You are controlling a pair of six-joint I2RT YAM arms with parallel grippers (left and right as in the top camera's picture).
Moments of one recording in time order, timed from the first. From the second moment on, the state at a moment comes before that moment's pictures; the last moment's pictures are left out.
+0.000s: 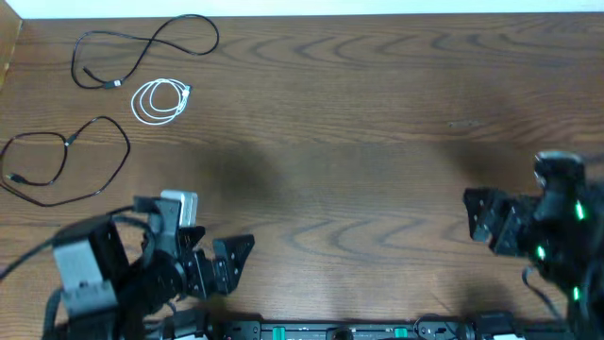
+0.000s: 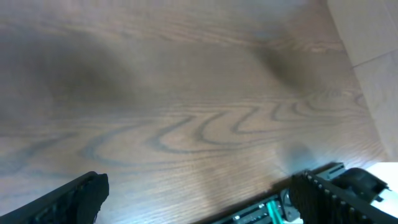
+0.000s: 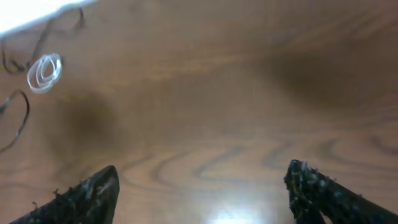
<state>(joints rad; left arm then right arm) 0.22 0.69 1.18 -1.45 0.70 0.10 0.10 0.77 1.28 -1.25 -0.13 0.35</state>
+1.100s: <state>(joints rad) 0.22 0.59 1.18 -1.36 0.69 0.11 0.10 0.61 0.98 -0.96 -0.02 0.35</state>
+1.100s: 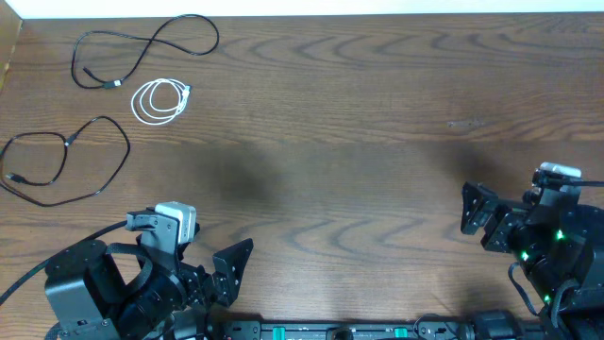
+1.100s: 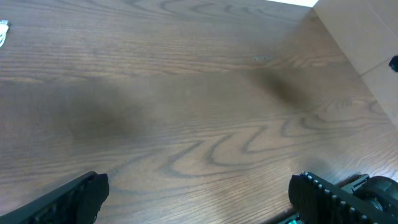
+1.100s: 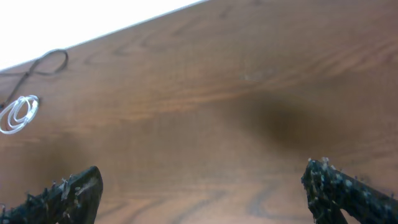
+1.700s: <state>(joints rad) 0.22 0.59 1.18 -1.36 0.69 0.12 0.10 0.61 0.98 -1.26 -0.02 0.35</state>
